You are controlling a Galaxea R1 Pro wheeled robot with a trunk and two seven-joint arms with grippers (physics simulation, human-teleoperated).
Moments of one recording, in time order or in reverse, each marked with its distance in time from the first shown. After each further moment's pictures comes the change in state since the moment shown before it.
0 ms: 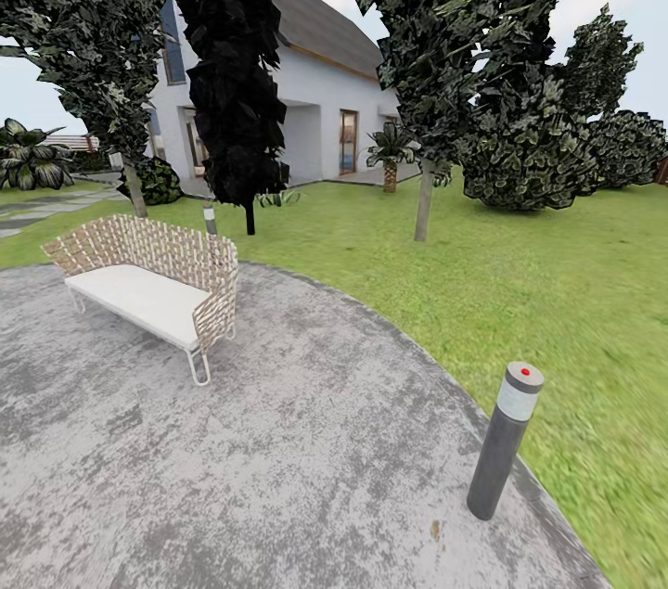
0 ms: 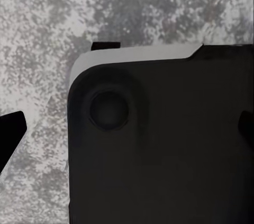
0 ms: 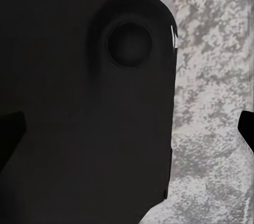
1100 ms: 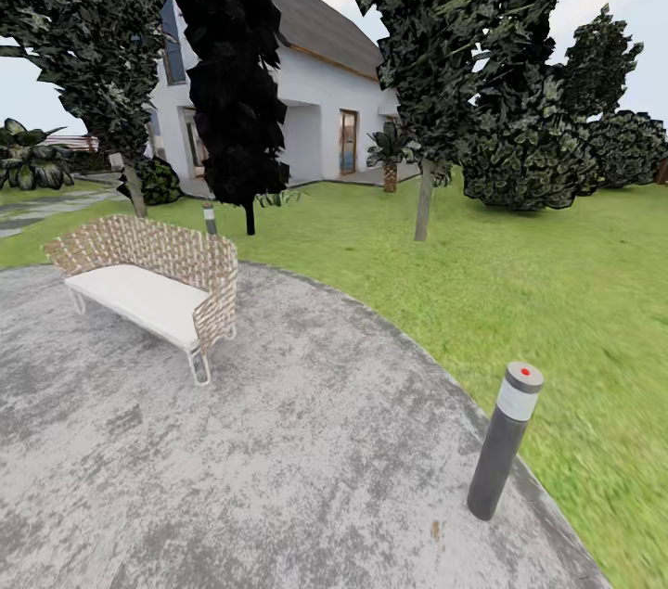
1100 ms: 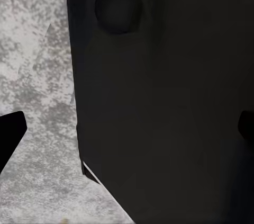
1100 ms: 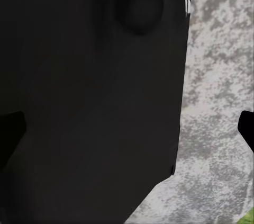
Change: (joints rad) left arm -0.026 0.013 -0.003 0.122 0.001 0.148 0.001; right arm 0.014 0.008 0.002 0.004 -0.007 0.051 0.003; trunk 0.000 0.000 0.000
